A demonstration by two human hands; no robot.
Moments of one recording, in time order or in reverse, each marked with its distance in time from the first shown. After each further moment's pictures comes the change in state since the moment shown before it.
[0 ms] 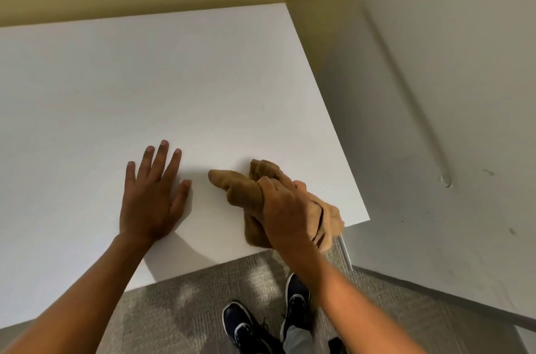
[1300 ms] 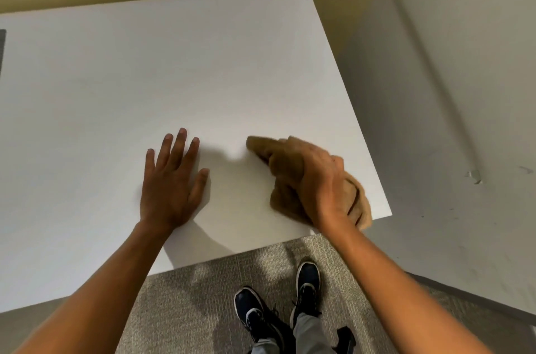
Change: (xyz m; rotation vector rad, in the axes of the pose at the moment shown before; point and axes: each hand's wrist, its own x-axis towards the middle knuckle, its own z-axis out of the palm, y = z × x) left_hand 0.000 -0.003 0.003 -0.022 -0.014 -0.025; right_hand 0.030 0.008 -0.037 0.363 0.043 0.235
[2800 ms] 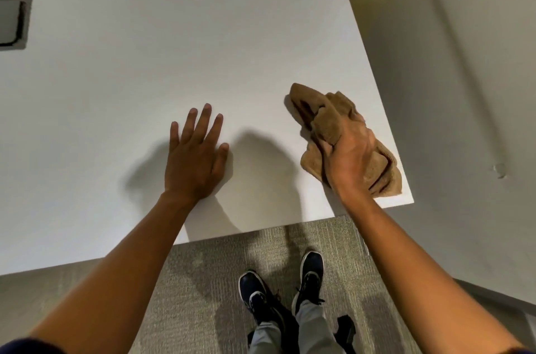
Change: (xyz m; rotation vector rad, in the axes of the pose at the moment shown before) left_hand -0.002 0.000 0.000 -0.051 0.012 0.004; right_hand 0.020 0.024 0.026 -0.283 0.224 -0.065
